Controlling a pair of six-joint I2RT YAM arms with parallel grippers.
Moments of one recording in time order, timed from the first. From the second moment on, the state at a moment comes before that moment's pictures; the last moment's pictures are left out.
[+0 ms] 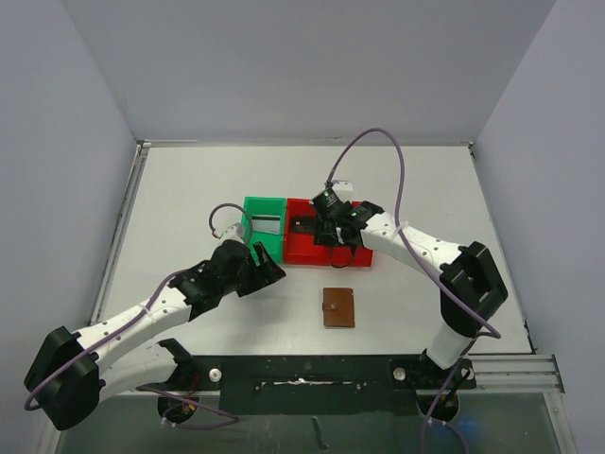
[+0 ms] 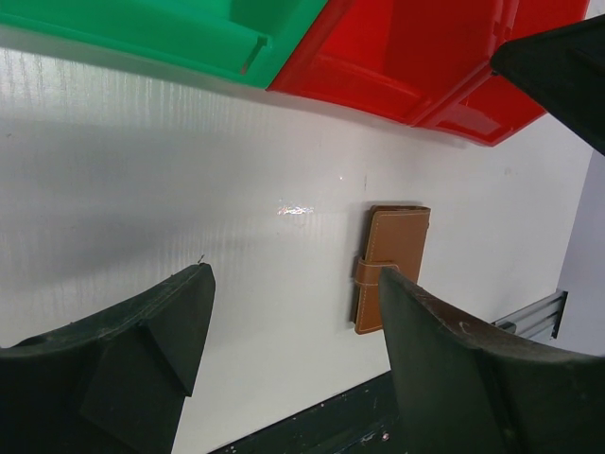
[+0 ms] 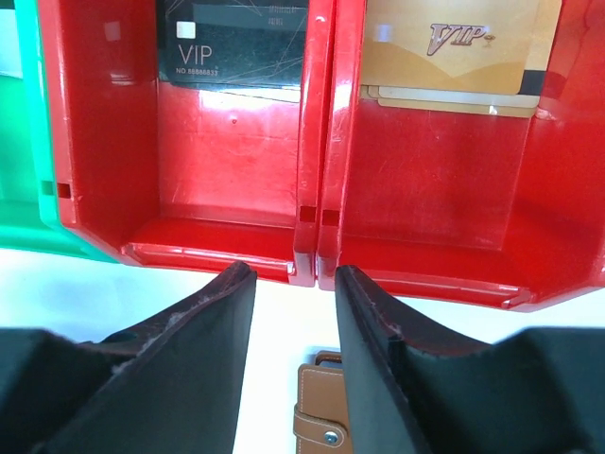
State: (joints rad) left arm -0.74 1.05 0.57 -0.23 -0.07 -1.04; right arm 0.74 1.68 1.29 -0.63 0.30 0.68
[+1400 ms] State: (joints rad) left arm -0.73 1.08 0.60 -0.27 -0.07 -1.01; right arm 0.67 1.76 1.33 -0.60 0.27 0.49
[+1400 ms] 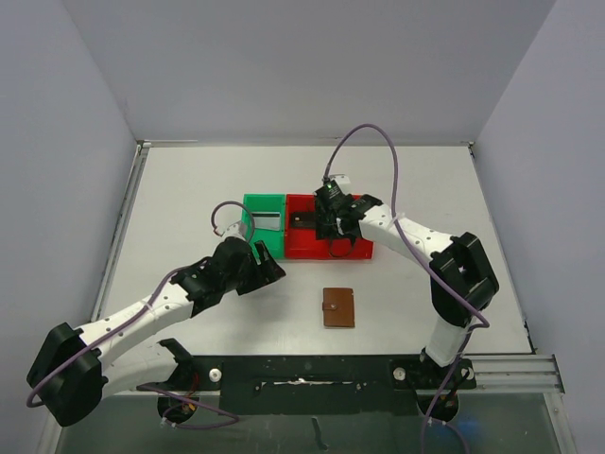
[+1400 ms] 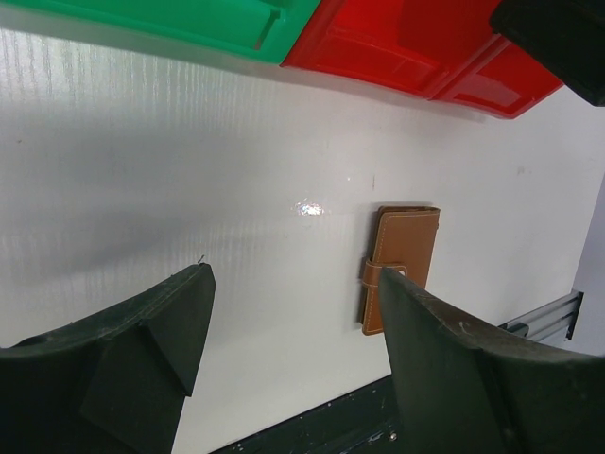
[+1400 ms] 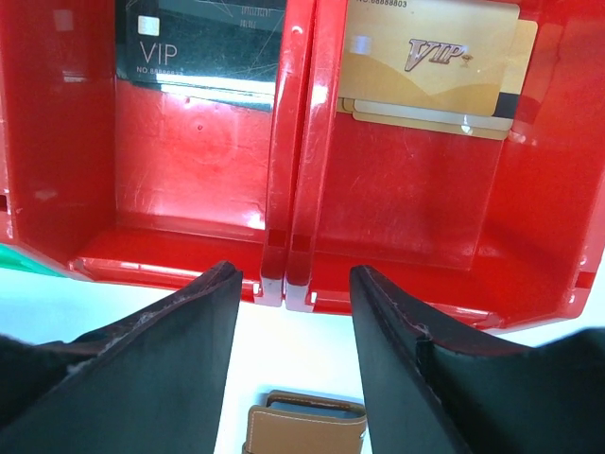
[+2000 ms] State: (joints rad) left arm -0.73 1.10 0.60 -0.22 -0.04 -1.01; right arm 0.71 1.31 0.99 -0.55 0.23 0.63
